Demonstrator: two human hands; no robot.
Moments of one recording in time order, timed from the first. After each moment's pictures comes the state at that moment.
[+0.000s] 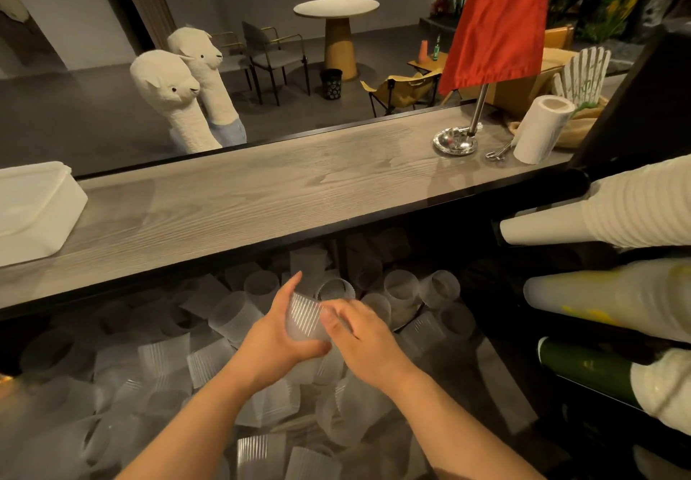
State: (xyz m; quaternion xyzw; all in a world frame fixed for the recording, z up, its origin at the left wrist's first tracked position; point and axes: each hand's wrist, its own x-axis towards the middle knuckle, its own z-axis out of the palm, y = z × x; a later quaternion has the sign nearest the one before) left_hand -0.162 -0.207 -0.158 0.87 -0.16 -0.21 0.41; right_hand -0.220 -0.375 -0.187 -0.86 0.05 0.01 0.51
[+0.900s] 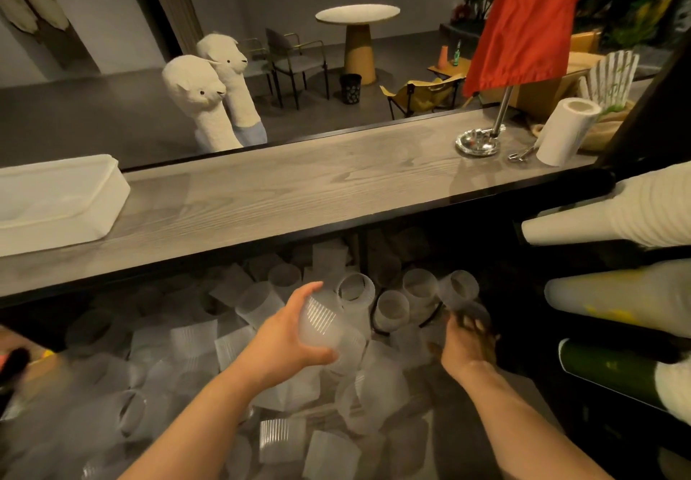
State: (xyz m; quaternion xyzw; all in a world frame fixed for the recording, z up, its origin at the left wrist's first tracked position) left_hand -0.174 -0.181 -0.146 0.89 -0.20 -0.21 0.36; right_hand -0.243 -0.470 -0.257 -0.94 0.29 0.15 0.07
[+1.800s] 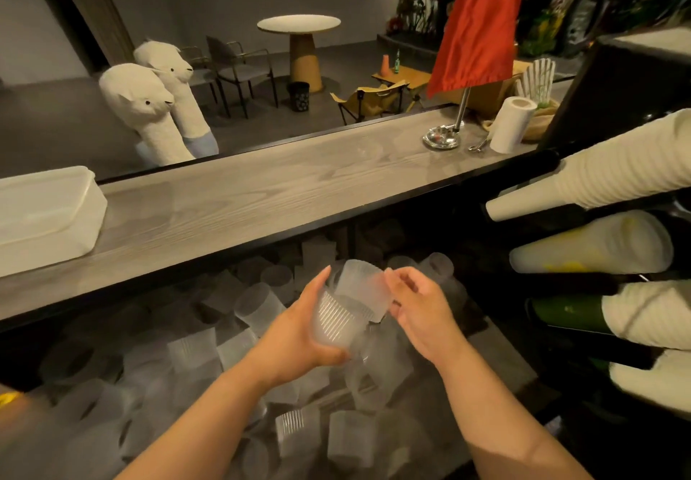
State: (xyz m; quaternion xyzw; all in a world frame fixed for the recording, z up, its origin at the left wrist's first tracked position) left_hand -0.177 -0.157 -0.136 0.84 -0.31 -0.25 0.37; right_hand -0.259 -0.354 -0.146 -0.61 0.19 -0.14 0.76
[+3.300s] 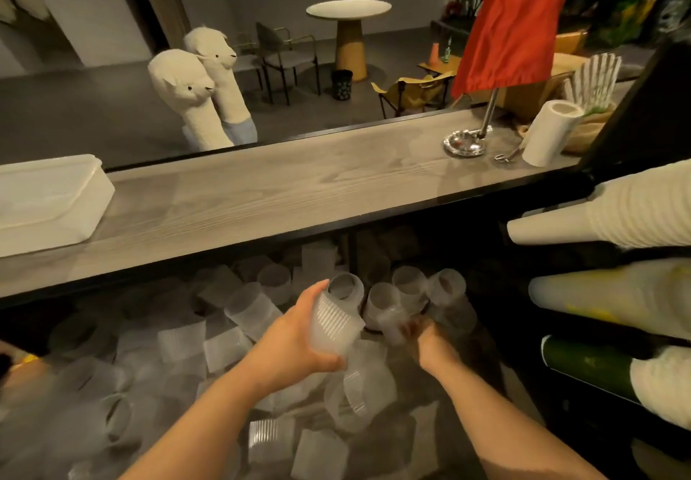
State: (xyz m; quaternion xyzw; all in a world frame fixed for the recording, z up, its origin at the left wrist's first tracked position) left_hand -0.183 -0.204 -0.143 0.89 -0.22 -0.23 0.33; right_hand -0.235 -0.442 -0.243 -0.83 0.34 0.13 0.42
